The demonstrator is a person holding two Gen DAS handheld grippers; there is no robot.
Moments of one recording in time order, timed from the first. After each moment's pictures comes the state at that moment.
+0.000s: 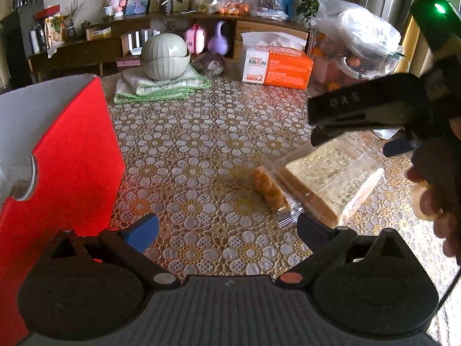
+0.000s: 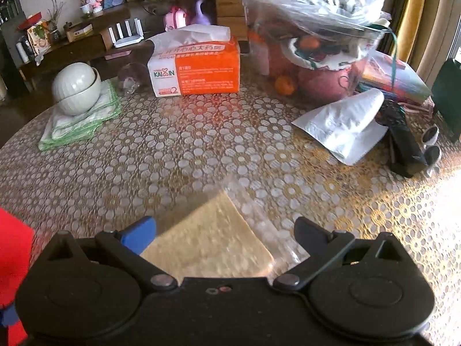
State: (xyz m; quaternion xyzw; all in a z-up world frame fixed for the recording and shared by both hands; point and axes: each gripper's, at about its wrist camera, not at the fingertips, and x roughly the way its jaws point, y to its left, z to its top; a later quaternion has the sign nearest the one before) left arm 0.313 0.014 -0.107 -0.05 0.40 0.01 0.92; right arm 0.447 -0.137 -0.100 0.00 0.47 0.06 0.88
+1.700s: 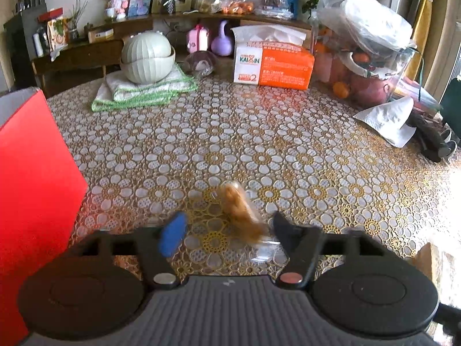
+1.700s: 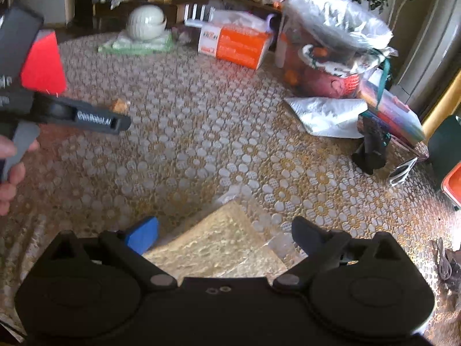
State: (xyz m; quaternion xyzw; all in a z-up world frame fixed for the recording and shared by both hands) left arm 0.355 -0.020 -0.120 -0.04 0.39 0.03 0.92; right arm 0.331 -0.221 -0.103 -0.17 0.42 0.19 0.87
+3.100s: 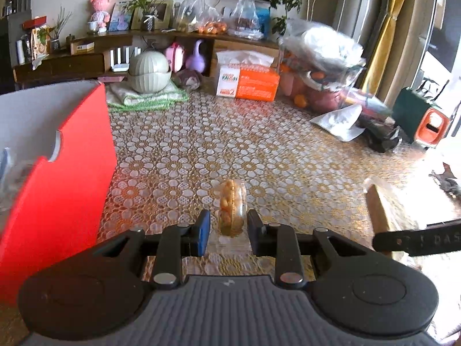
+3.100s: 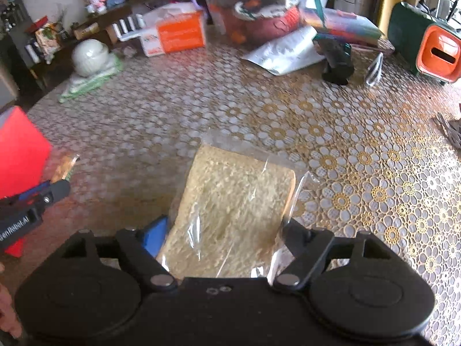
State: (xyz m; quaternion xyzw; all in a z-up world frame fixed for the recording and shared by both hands) left arm 0.254 0.010 -0.087 -0.06 0.35 -0.04 0.93; right arm 0.305 -0.219 -0.099 0.03 0.49 0.09 0.87
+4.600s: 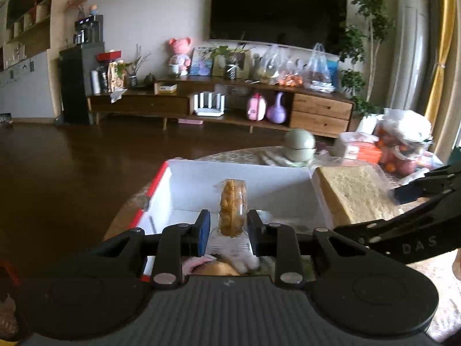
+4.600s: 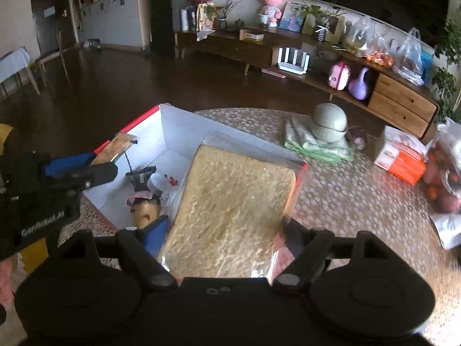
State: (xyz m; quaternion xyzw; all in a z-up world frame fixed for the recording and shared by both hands) left arm 0.151 0.255 0.017 -0.05 0.28 0.09 0.96; right arm 0.251 0.090 0.011 -0.14 0.39 0.32 0.85
